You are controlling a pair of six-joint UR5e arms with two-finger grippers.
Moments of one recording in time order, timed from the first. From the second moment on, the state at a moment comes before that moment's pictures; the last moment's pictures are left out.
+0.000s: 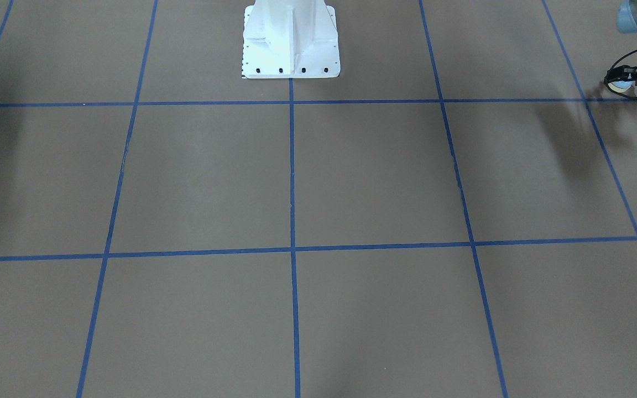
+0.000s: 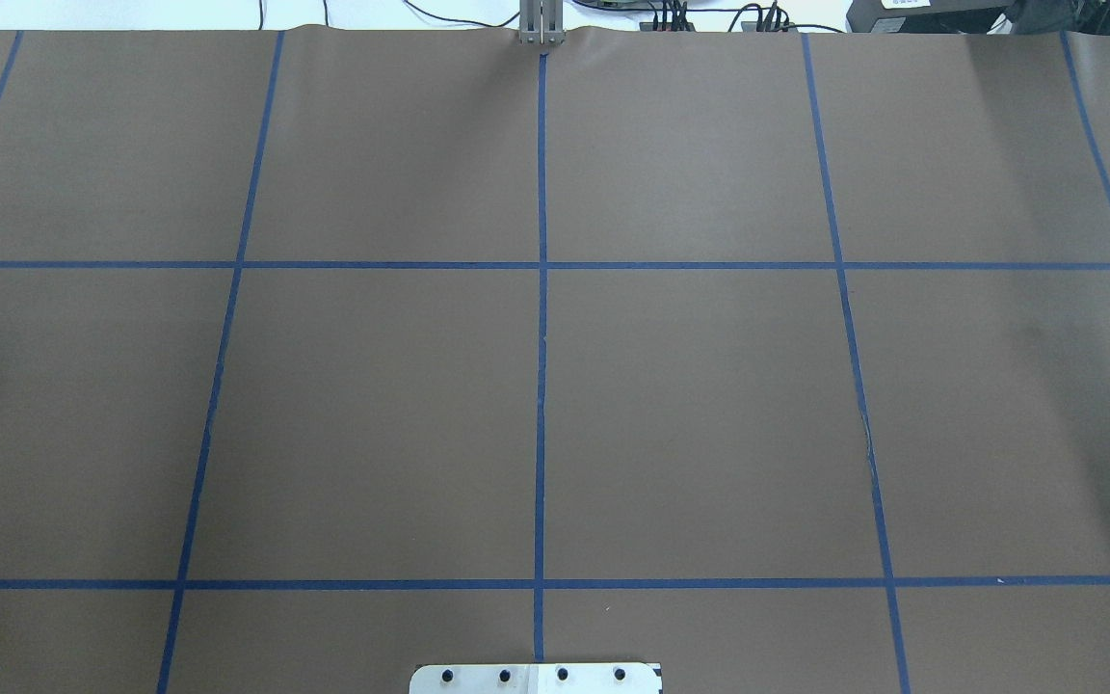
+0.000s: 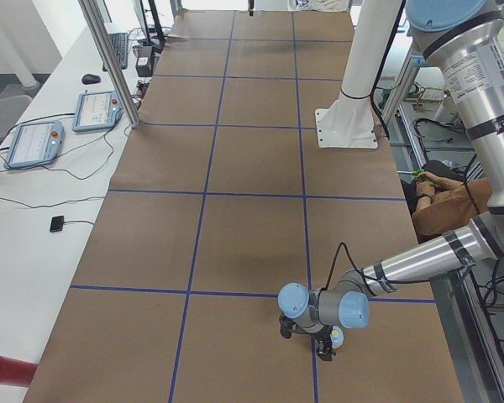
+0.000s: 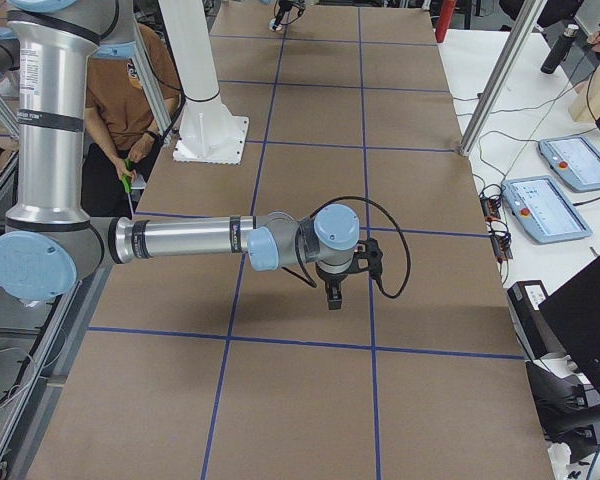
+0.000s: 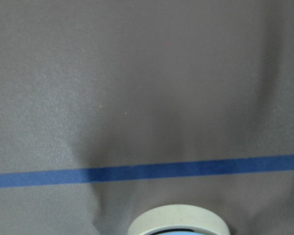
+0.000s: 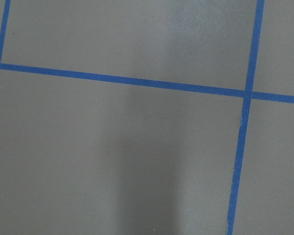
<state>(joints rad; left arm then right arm) -1.09 -1.14 -1.41 -1.97 -2.37 -0.08 1.45 -1.68 1.76 -1.44 2.47 0.10</state>
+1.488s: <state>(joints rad) -1.09 -1.42 -2.00 -1.24 -2.44 -0.17 1.45 -1.66 1.76 -1.42 2.46 0.11</state>
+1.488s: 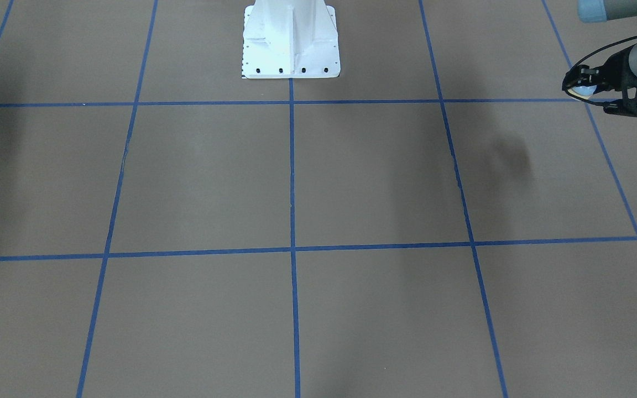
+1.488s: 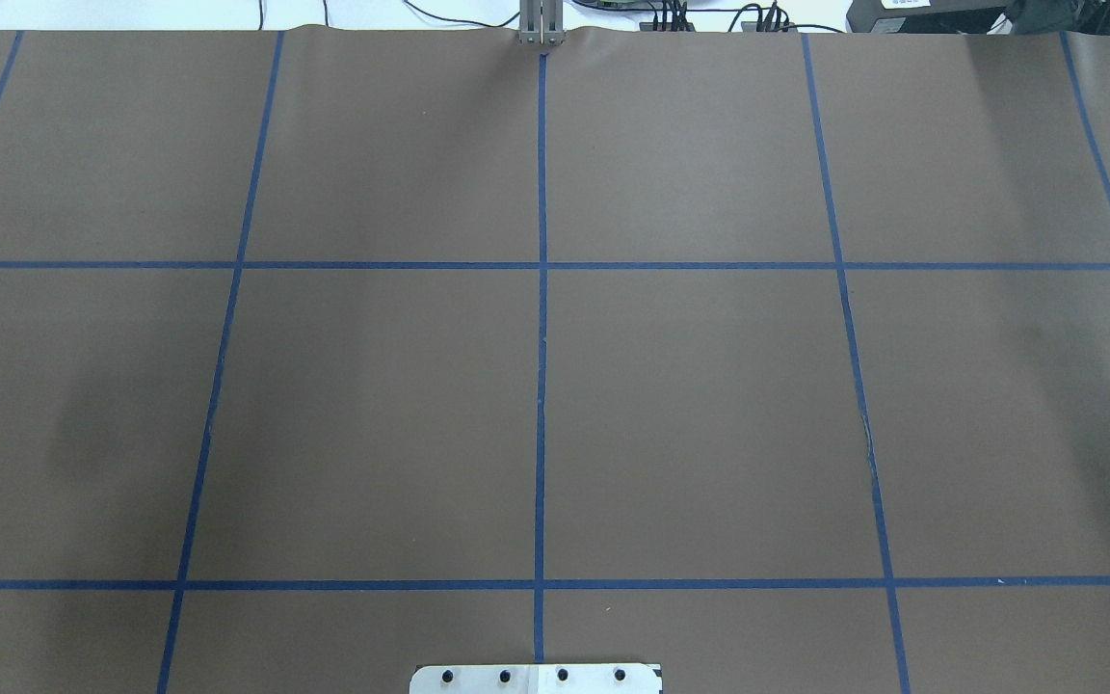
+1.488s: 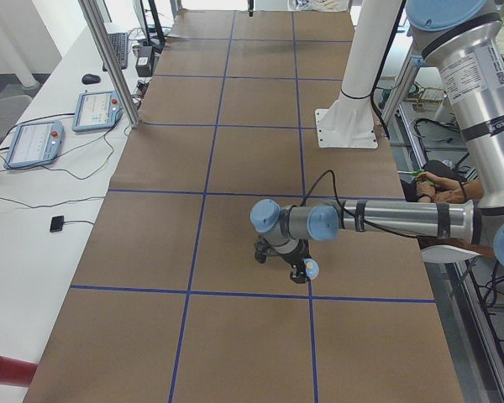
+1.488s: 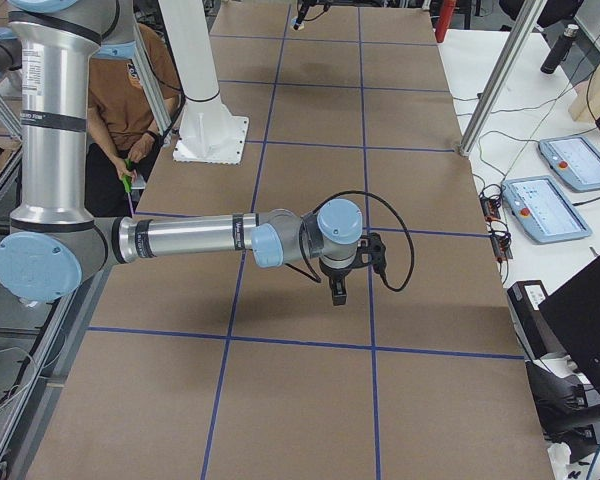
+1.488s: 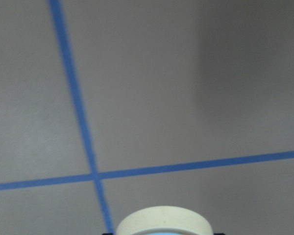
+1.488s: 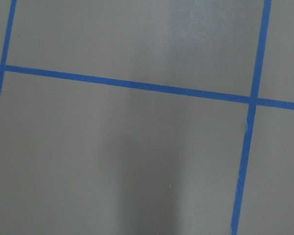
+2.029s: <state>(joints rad) -0.95 -2.01 -1.81 -1.04 -2.45 -0.46 1.38 -1.64 1.76 -1.36 2.38 0.14</state>
